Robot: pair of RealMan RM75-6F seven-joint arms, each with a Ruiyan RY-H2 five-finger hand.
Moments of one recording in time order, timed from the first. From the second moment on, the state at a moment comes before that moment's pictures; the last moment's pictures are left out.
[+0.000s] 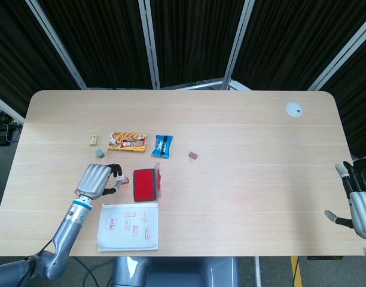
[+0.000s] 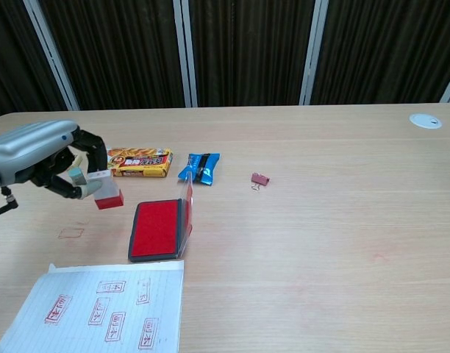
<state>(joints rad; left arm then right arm) -0.52 -1.59 -0.15 -1.44 1.32 1.11 0.28 0.09 -0.93 0.08 -1.77 -1.43 1.43 -0.10</state>
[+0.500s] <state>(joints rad) -0.61 -1.73 -0.17 -1.32 1.28 1.03 0.35 0.09 -0.93 0.10 -1.76 -1.39 1.43 -0.10</state>
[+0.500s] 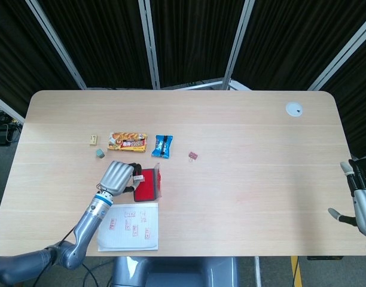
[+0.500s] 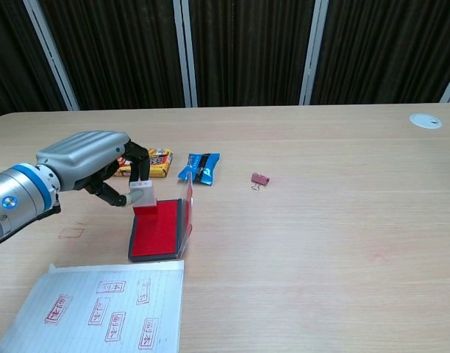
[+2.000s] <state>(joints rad) -0.65 -1.86 -0.14 -1.11 1.25 0.99 0.29 0.10 -0.93 0.11 -1.74 -1.35 1.41 -0.08</state>
